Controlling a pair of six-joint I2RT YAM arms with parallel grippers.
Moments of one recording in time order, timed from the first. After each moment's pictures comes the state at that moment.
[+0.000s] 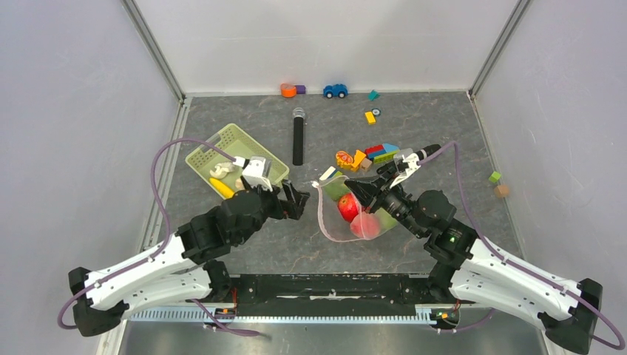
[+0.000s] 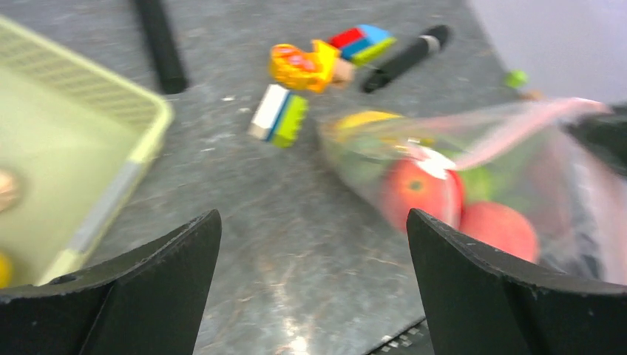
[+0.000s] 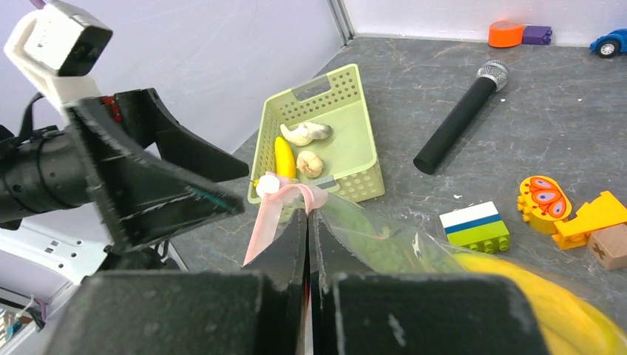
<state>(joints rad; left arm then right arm) -1.08 0.74 0.76 -0.31 -0.48 -0.58 0.96 0.72 0.60 0.20 0.17 0.41</state>
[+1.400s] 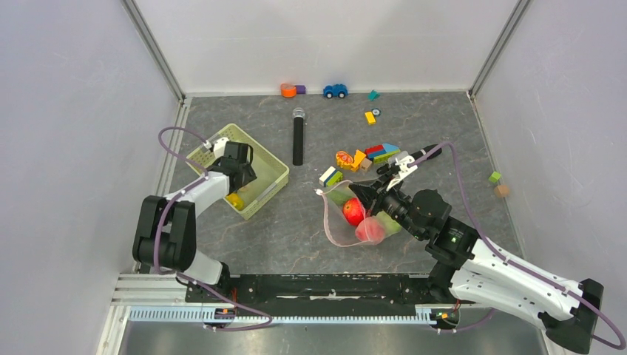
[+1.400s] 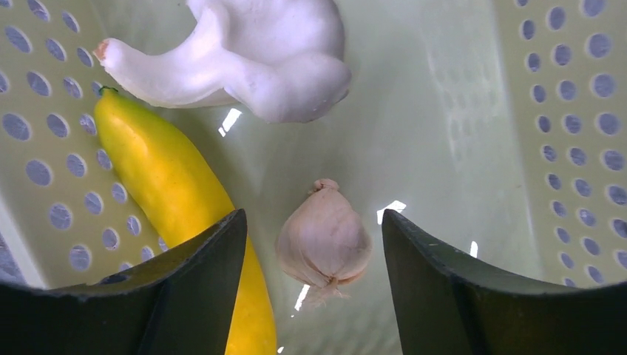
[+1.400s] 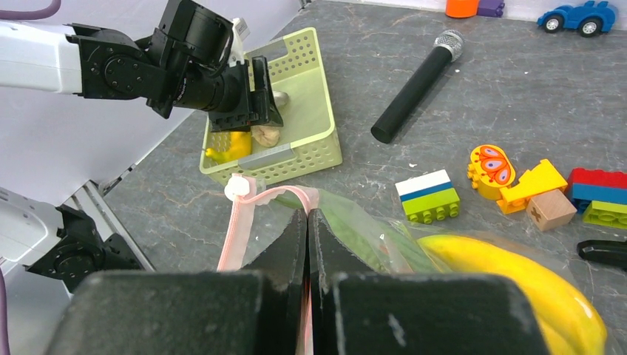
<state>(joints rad) -0.19 1.49 0.80 -0.25 -0.42 -0.62 0.96 0.72 0.62 0.06 0.22 0.33</state>
